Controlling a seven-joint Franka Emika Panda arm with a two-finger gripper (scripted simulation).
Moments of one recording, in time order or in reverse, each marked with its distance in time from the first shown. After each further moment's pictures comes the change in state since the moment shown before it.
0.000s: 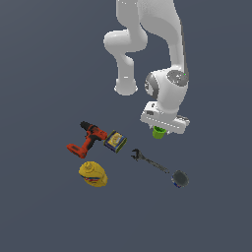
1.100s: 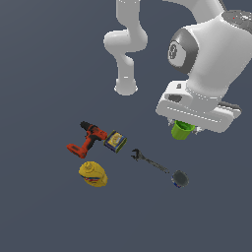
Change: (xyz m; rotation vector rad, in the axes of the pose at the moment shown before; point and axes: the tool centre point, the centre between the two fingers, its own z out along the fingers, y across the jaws) arm 0.089 -0.070 -0.165 0.000 0.000 0.001
